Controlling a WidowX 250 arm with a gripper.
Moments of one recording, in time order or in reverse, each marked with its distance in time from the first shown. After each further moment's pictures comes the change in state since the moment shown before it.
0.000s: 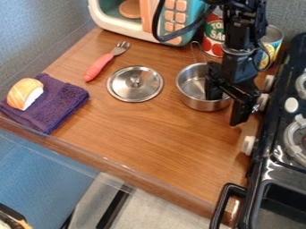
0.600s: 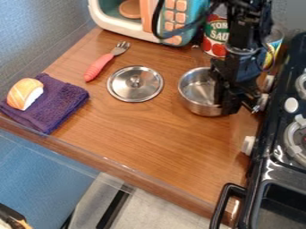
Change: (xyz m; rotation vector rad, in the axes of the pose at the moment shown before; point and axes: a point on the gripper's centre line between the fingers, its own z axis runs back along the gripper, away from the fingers) arm -0.001 -0.007 0.012 0.048 -0.013 -0.063
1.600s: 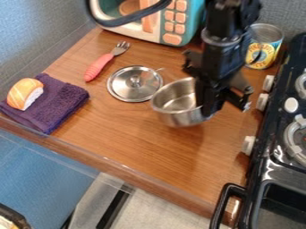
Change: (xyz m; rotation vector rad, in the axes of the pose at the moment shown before) arm -0.057 -0.019 0.043 0.062 -0.051 0.257
